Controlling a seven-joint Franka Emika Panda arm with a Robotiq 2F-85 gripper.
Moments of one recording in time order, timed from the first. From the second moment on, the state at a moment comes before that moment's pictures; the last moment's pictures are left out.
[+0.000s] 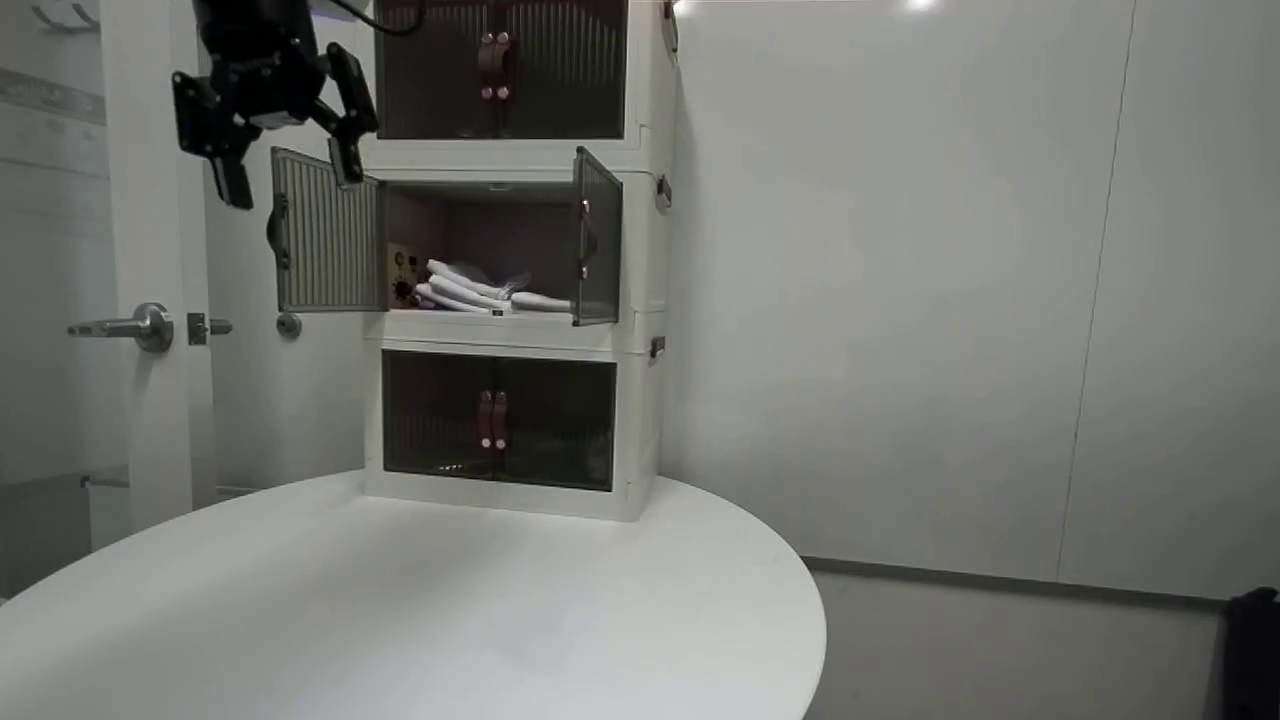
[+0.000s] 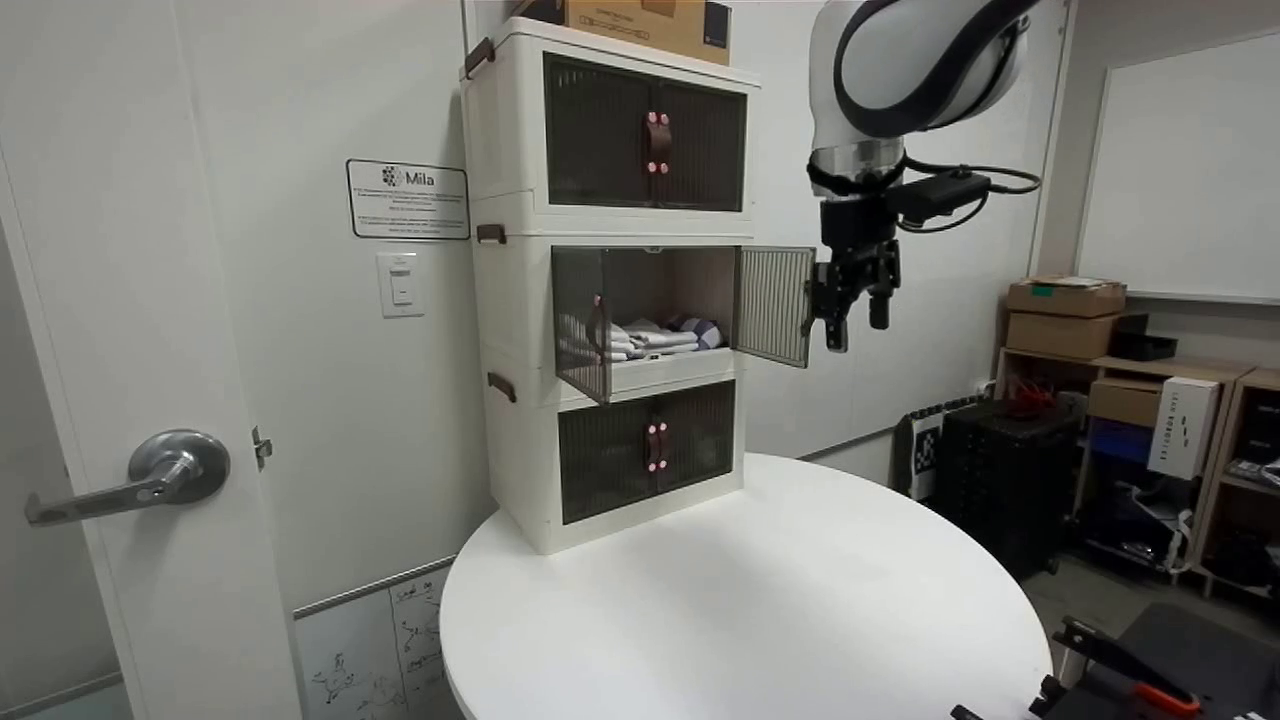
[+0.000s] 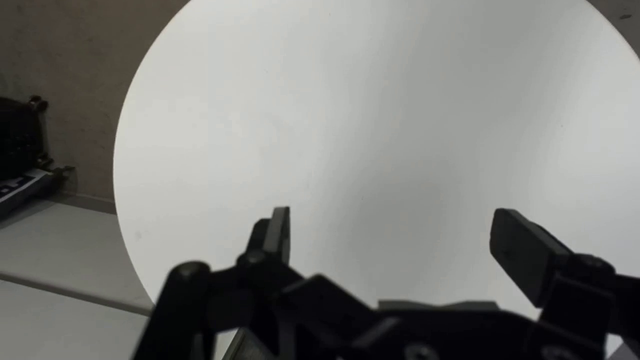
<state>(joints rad) -0.03 -0.40 0.06 -2.47 -0.22 2.10 0.02</state>
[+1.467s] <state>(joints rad) 0.10 0.03 0.14 -1.80 -0.15 1.94 0.17</state>
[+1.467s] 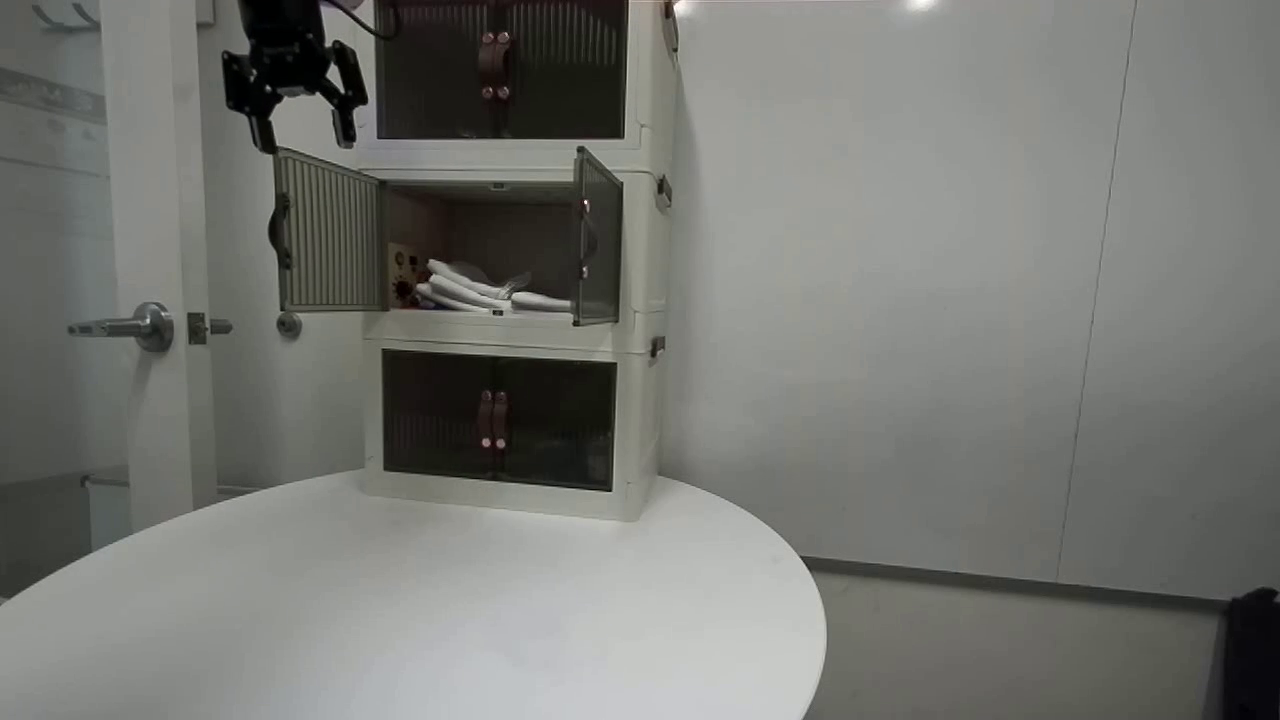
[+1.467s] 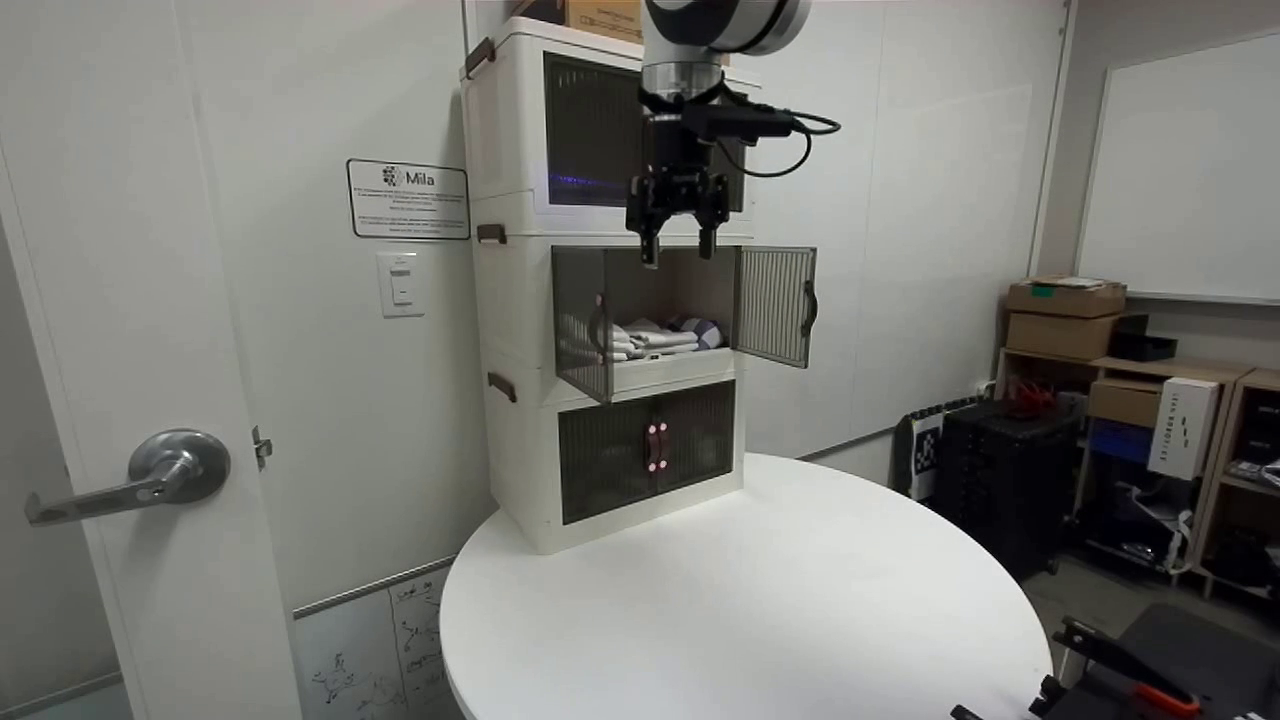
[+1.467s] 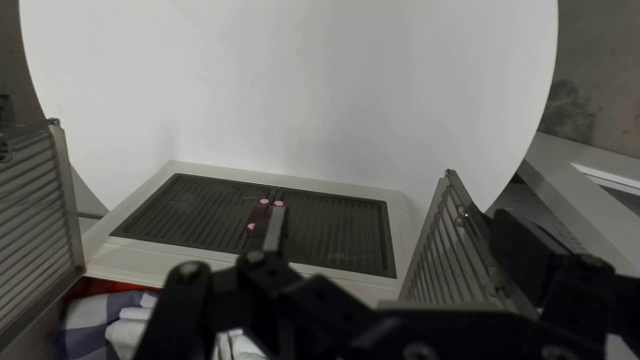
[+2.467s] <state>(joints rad) 0.15 0.17 0.15 -1.60 -0.11 1.88 0.31</state>
